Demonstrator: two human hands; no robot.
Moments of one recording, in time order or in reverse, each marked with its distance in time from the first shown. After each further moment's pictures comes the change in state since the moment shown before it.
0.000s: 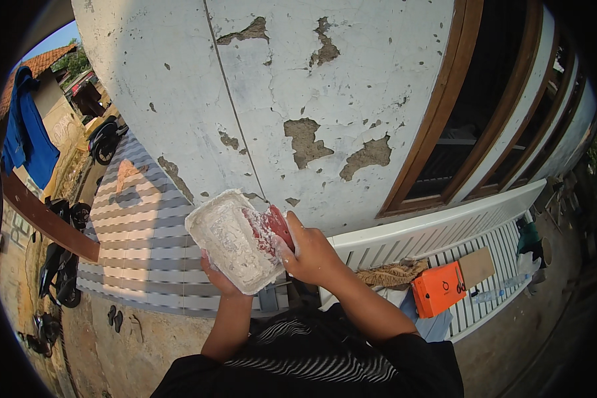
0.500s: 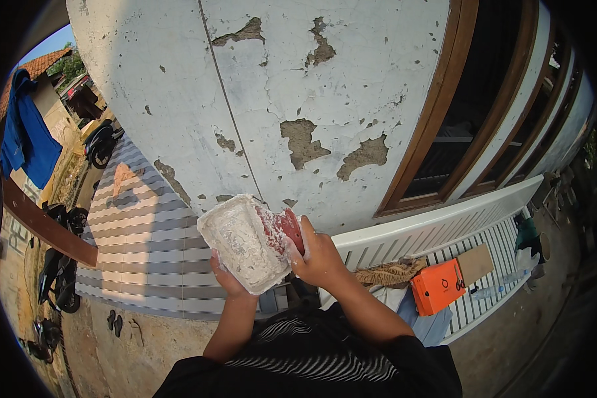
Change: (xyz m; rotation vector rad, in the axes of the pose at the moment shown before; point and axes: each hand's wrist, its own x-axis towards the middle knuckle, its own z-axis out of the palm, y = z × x) left_hand -0.001 -0.012 -0.008 -0.070 0.076 -0.099; right_hand -0.015 0.016 0.001 0.033 0.085 0.118
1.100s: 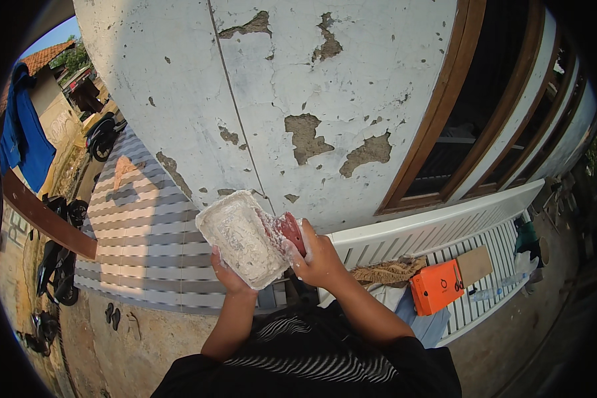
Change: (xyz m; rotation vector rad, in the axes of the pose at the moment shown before) left_hand -0.005 0.001 0.001 0.087 -0.030 0.023; right_hand -0.008 0.004 0.010 0.094 -0.016 -0.042
